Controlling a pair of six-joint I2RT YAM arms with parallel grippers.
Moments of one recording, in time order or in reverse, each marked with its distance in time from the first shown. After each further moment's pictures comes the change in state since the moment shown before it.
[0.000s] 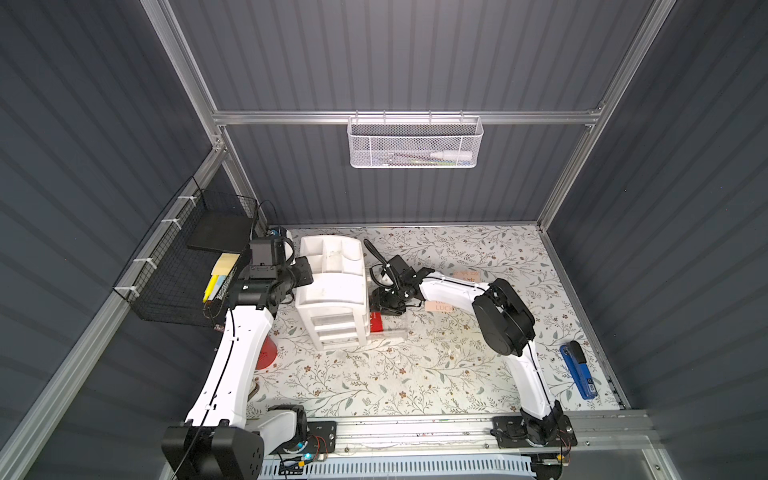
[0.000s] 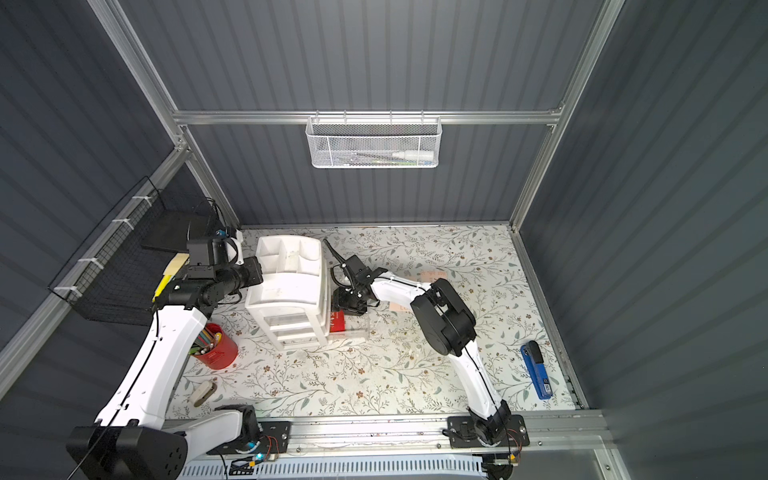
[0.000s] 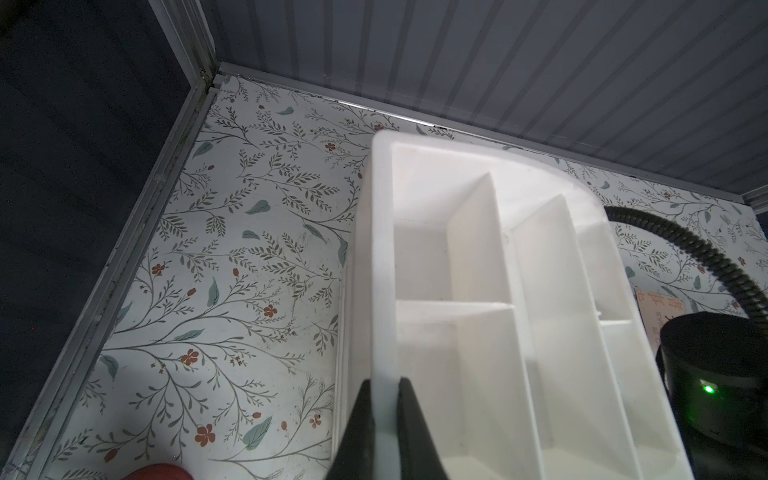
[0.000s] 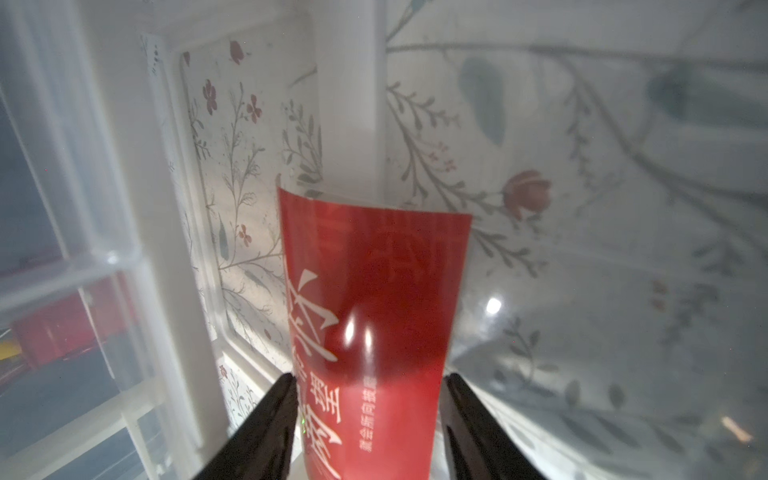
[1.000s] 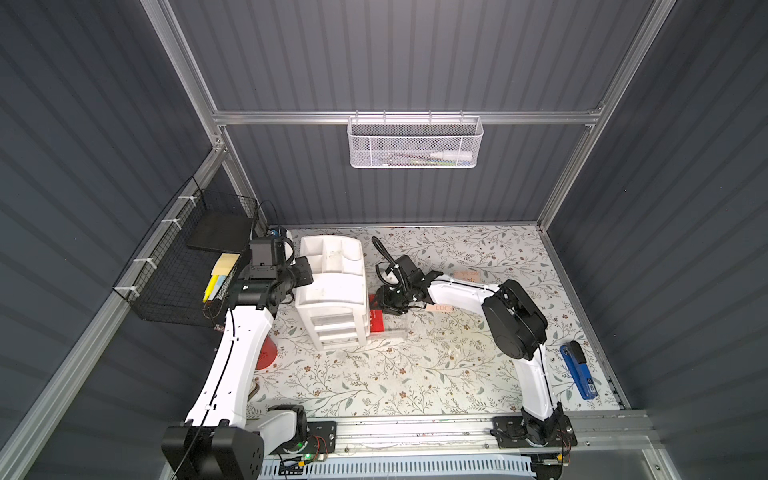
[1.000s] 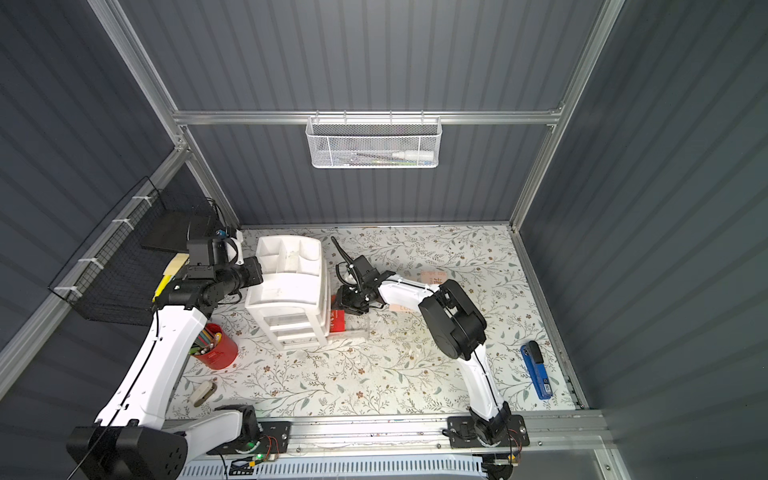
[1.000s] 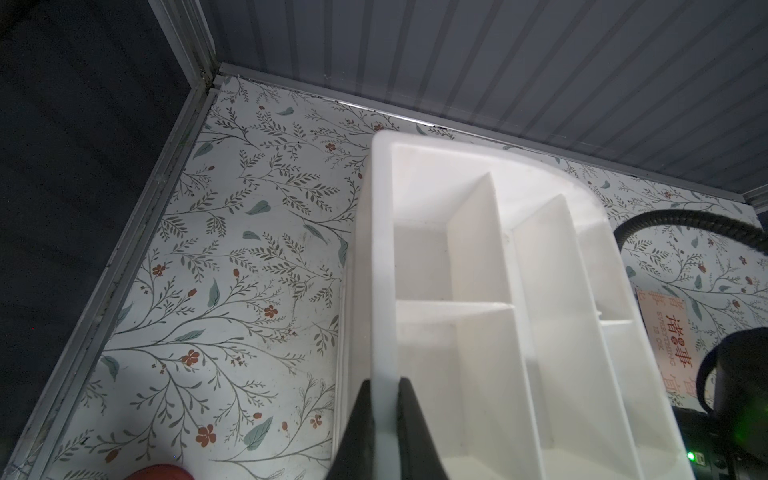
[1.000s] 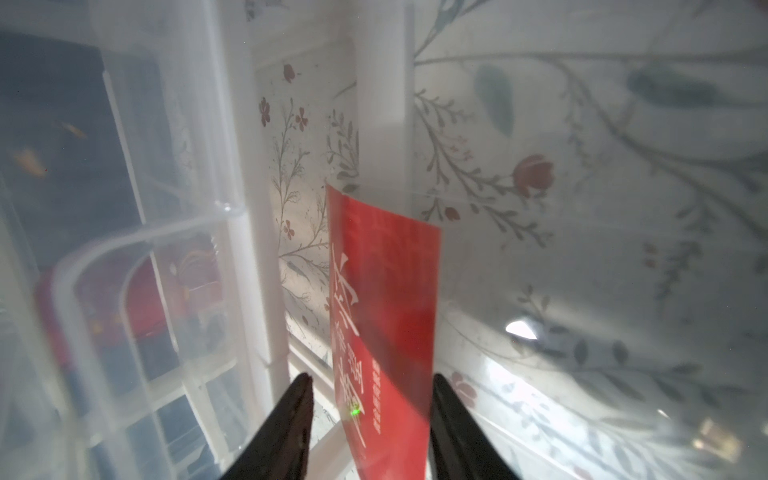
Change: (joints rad) left arm 0.000 0.000 0.000 0.000 0.000 0.003; right arm -0.016 -0.085 -0.122 0.146 -0.048 0.071
